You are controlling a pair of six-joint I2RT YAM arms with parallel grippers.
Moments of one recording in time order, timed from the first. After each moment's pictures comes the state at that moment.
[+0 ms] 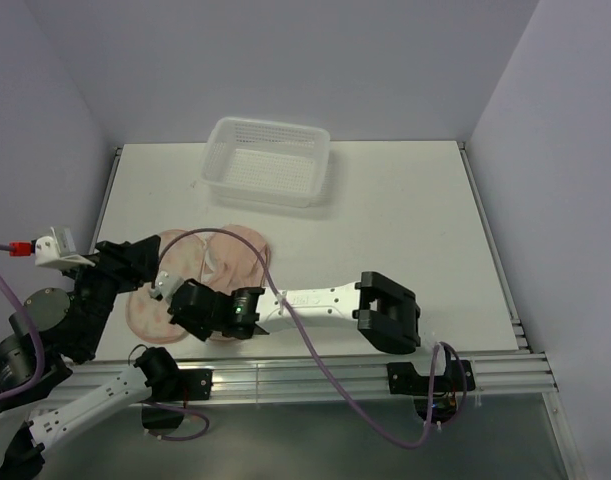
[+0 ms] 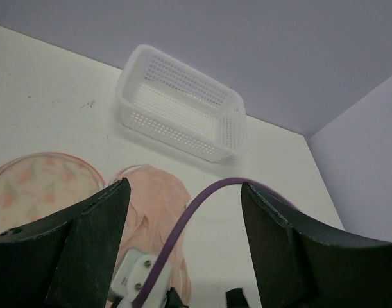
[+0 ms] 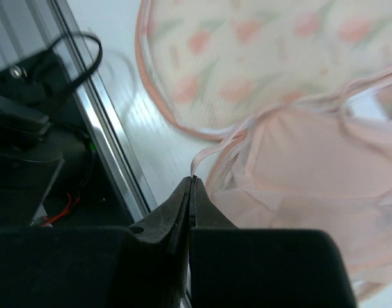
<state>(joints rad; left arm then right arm) -0.89 0.37 1.09 -0.74 -0.78 -0.54 1.40 2.10 1.66 -0.29 0.17 0.20</state>
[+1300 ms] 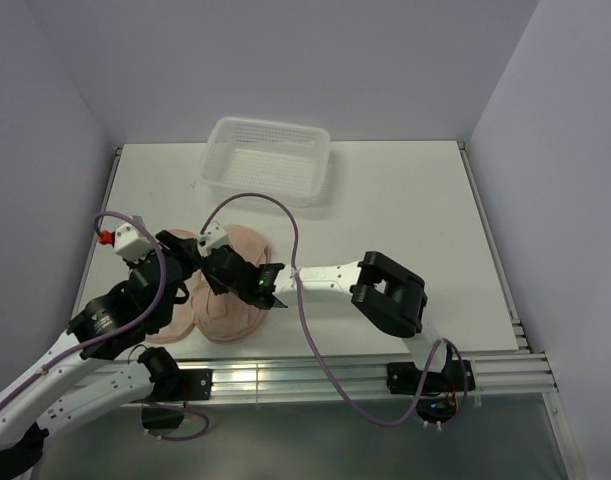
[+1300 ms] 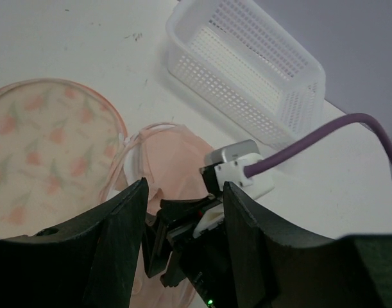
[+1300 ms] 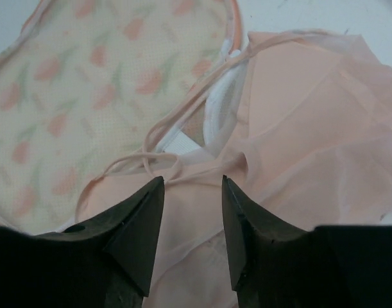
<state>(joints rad) -0.88 0.59 0.84 -0.69 -0.93 -0.91 1.21 2.06 1.46 0.04 0.40 0.32</state>
